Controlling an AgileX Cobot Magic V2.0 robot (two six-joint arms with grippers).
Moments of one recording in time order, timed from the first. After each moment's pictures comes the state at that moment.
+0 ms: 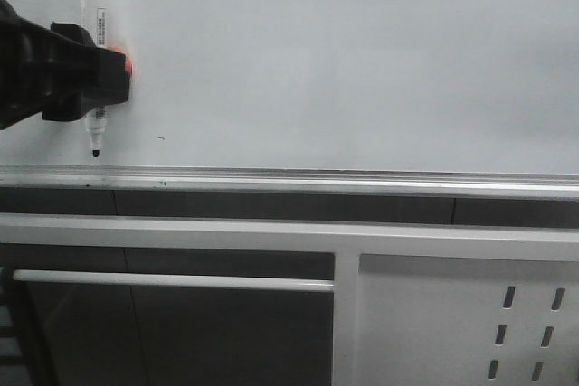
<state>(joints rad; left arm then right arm) -0.67 1.32 -0.49 -0.66 -0.48 0.40 0.19 0.43 -0.57 0.30 0.59 -0.33</state>
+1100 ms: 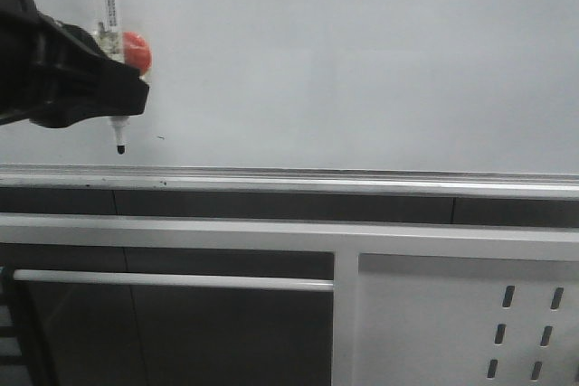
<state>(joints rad) -0.71 1.23 -0.52 -0.44 -0.22 0.39 0.19 0.44 -0.57 0.76 0.79 -0.76</state>
